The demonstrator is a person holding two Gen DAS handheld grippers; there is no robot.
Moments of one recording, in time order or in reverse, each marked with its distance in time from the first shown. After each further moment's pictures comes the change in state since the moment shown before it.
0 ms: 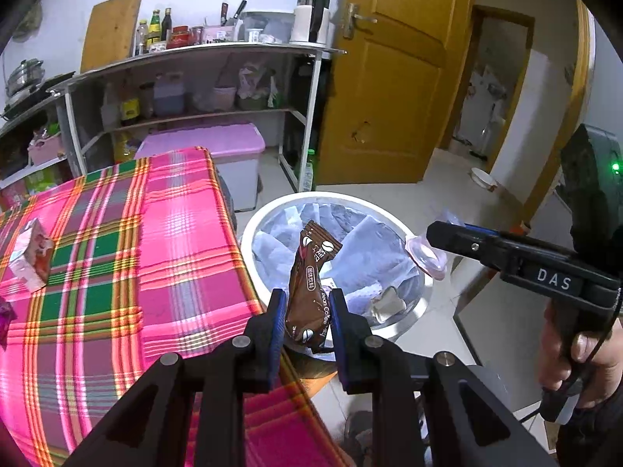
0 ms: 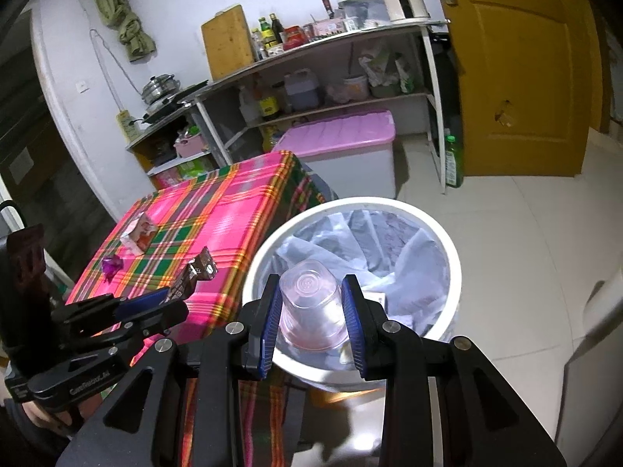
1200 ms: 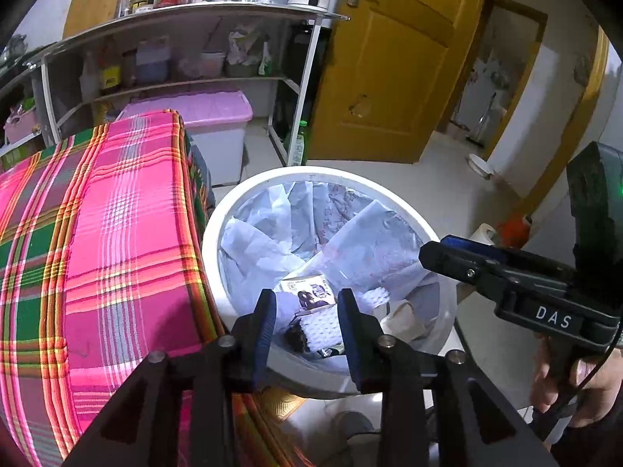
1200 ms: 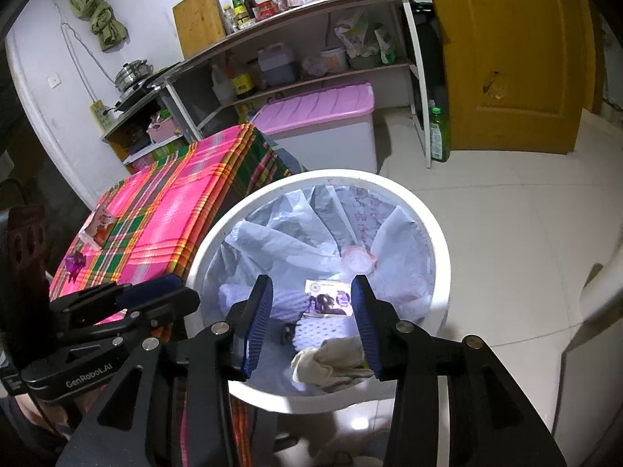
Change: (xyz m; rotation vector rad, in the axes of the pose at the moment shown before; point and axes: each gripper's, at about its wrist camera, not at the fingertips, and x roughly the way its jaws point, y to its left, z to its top) left arm 0.083 0.003 0.015 -0.044 0.097 -0.055; right arm 0.048 -0.036 0.003 0.035 0.081 -0.050
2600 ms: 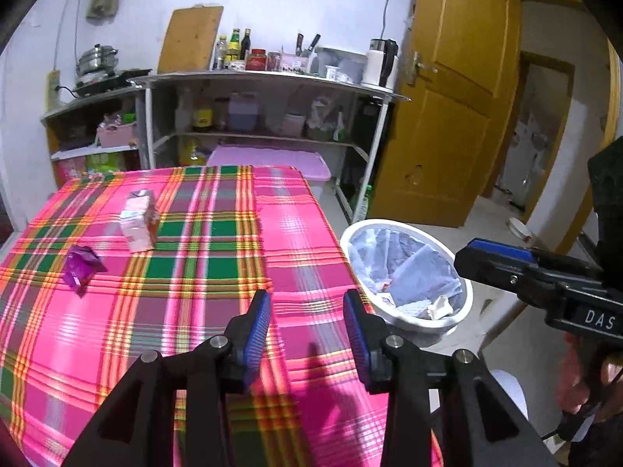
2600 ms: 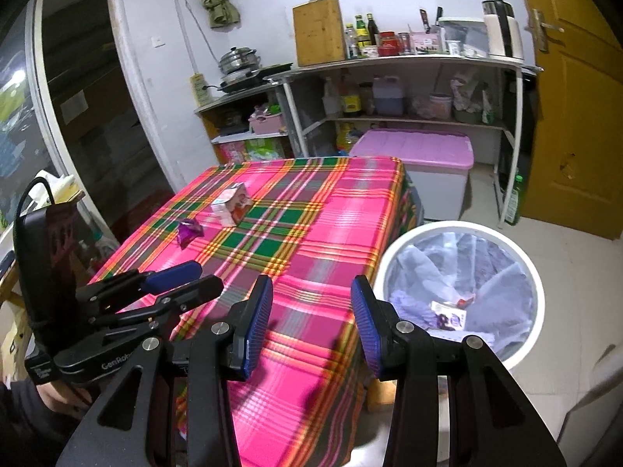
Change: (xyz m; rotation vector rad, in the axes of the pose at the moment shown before) left arm -0.180 0.061 -0.071 -0.112 -0.248 0.205; right arm -0.071 0.164 -0.024 -0.276 -0.072 0.192
